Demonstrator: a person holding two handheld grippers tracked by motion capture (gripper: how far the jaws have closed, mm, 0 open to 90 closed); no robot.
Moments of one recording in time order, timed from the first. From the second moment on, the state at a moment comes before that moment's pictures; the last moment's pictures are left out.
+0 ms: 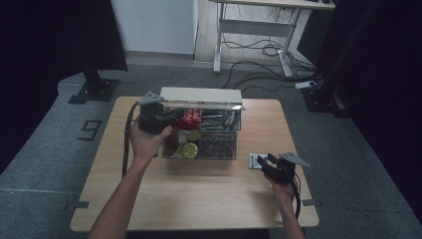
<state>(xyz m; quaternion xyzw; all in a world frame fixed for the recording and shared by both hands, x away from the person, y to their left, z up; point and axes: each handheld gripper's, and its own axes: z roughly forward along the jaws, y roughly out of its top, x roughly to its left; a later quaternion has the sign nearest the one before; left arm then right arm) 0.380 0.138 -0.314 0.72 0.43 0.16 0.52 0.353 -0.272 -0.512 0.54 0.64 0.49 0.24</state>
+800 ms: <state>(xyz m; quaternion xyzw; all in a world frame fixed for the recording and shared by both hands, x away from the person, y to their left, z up) 0.369 0.137 -0.331 0.73 0.42 0.15 0.52 0.352 -0.275 -0.517 0.55 0.64 0.48 0.23</state>
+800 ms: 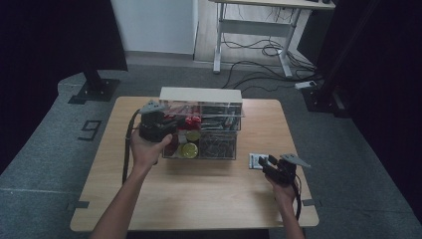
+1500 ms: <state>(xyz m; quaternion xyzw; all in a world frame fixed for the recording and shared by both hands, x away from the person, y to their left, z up) 0.369 0.135 -0.351 0.74 0.43 0.13 0.51 0.352 -0.277 -0.519 0.55 0.64 0.48 0.23</state>
